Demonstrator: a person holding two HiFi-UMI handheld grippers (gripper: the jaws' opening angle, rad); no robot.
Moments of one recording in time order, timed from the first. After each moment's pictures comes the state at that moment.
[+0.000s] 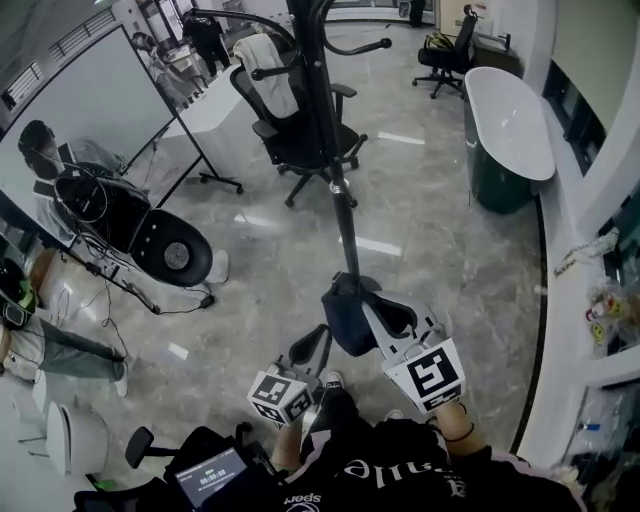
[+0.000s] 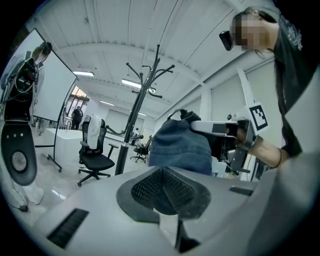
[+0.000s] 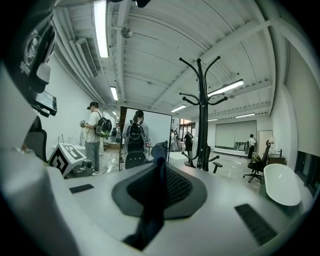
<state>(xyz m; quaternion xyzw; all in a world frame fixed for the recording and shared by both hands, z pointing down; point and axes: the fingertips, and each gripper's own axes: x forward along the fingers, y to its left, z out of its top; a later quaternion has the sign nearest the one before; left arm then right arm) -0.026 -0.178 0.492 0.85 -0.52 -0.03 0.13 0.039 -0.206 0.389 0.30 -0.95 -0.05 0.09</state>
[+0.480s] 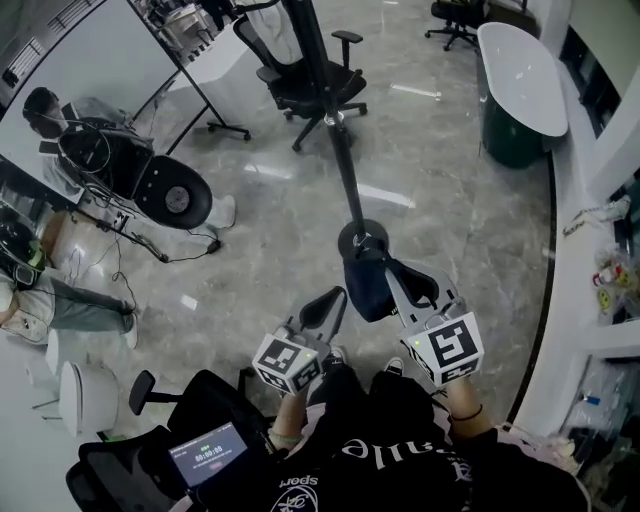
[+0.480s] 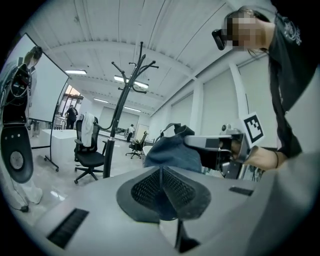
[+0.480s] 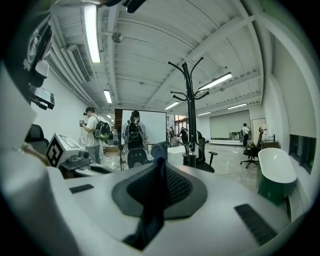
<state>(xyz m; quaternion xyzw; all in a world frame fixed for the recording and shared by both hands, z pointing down) 0.050 -0.109 0.496 0.86 -0.50 0.00 0.13 0.120 -0.148 0.437 0.33 -0.94 0.01 0.08</state>
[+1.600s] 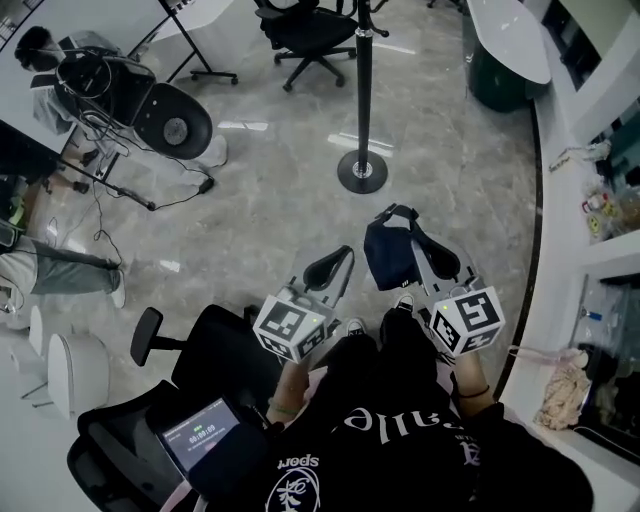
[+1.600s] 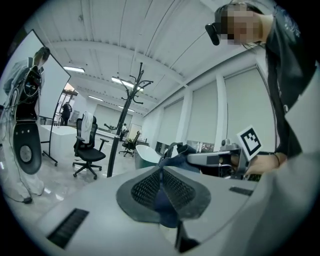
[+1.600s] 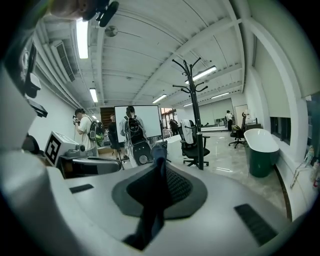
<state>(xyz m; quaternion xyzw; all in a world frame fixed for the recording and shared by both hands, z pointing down) -0.045 0.123 0.505 0.88 -0.45 -0.01 0.14 0.053 0.091 0.491 0.40 -0.91 0.10 0.09</state>
